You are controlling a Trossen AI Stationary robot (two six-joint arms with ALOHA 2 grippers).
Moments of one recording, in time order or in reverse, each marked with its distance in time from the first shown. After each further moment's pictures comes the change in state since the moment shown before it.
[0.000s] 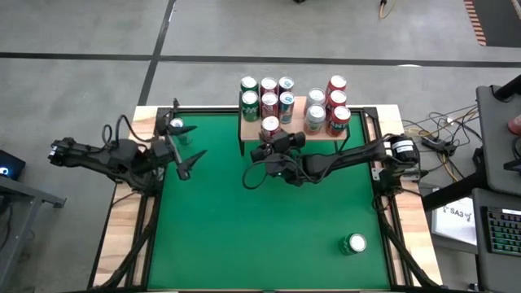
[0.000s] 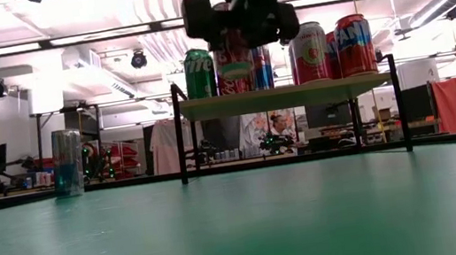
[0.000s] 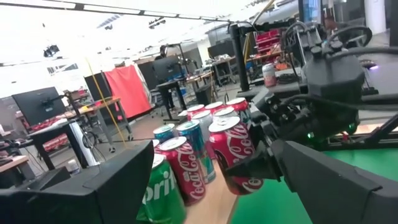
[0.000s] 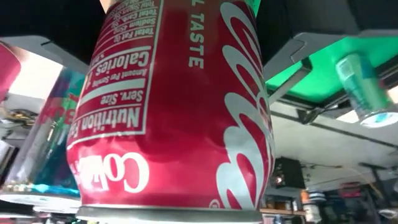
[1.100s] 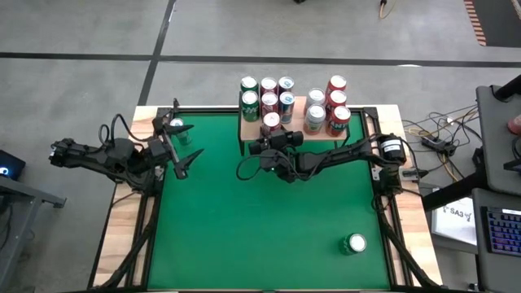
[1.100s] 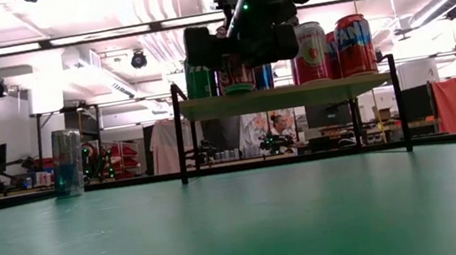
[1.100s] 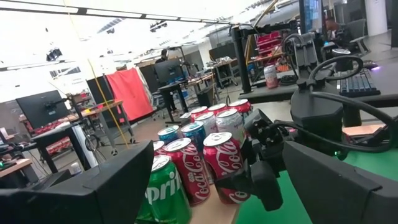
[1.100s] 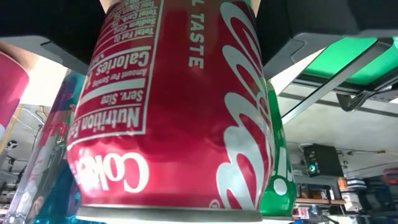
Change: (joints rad) left arm 0.000 -0.038 -0.004 -0.021 -0.001 0.019; right arm -0.063 0.107 0.002 0.123 0.092 -0.006
